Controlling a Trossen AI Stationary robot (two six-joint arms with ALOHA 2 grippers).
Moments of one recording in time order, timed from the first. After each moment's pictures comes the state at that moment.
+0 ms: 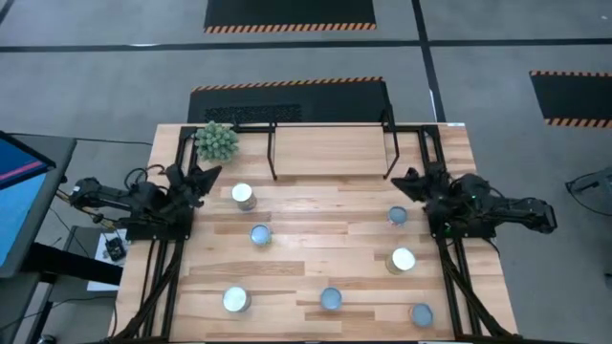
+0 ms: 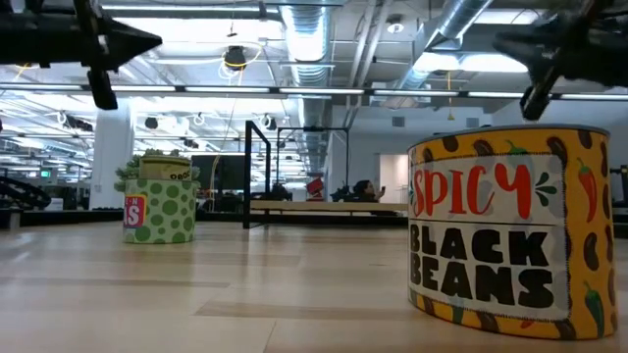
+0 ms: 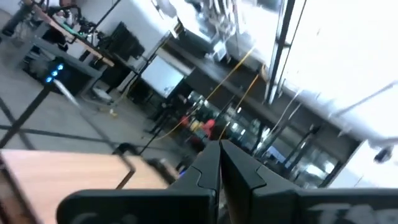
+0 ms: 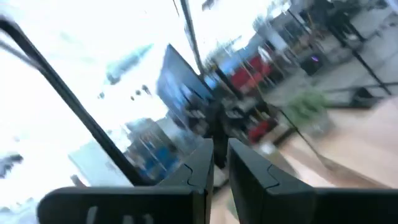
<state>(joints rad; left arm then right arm) -0.22 0.09 0.02 0.53 -0.73 -0.45 -0.13 0.00 0.03 0.32 0.03 0.76</state>
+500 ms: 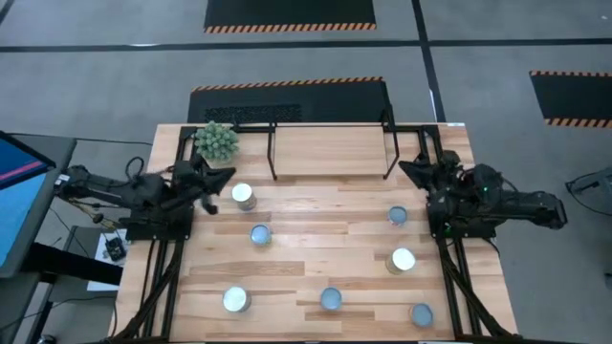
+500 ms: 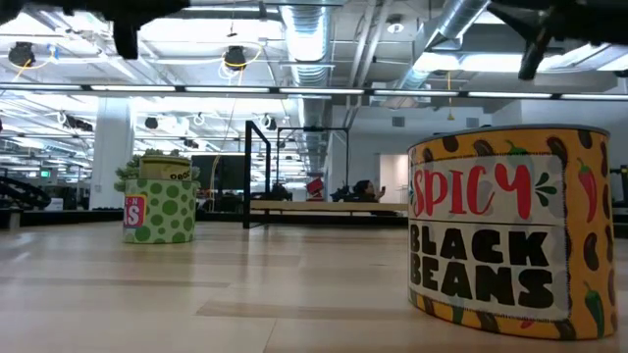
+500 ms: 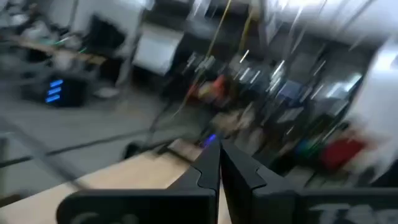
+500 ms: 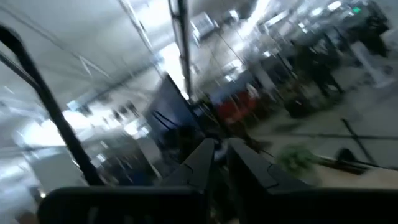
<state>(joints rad) -0.22 0.49 0.41 0.21 -0.66 -0.24 -0.13 0.20 0.26 0.31 0.13 0.54</state>
